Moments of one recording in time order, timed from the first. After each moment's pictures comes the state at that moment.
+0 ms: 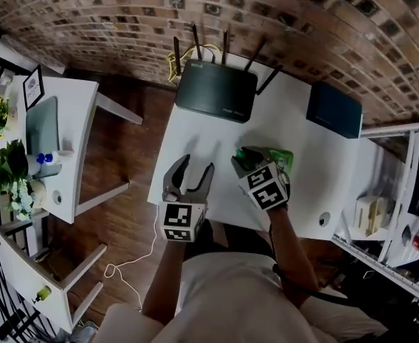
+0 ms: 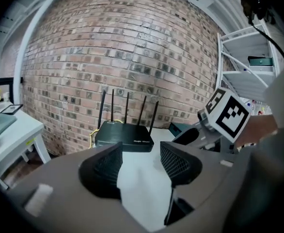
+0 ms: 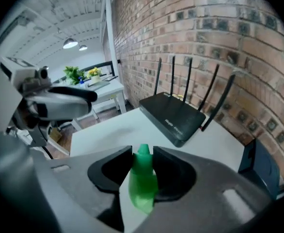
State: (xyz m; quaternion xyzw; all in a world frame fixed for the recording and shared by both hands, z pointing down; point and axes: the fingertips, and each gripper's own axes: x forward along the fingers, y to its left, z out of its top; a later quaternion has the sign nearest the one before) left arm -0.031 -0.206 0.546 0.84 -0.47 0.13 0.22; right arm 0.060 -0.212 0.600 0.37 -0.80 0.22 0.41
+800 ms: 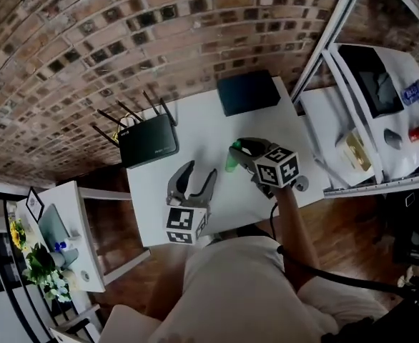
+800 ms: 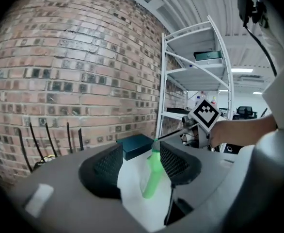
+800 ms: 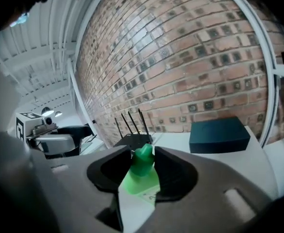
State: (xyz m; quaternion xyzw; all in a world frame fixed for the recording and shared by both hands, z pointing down) left arm 0.181 -0.144 0.441 0.96 -0.24 0.13 0.09; right arm 0.280 -0.162 0.493 0.55 -0.78 0.29 0.08
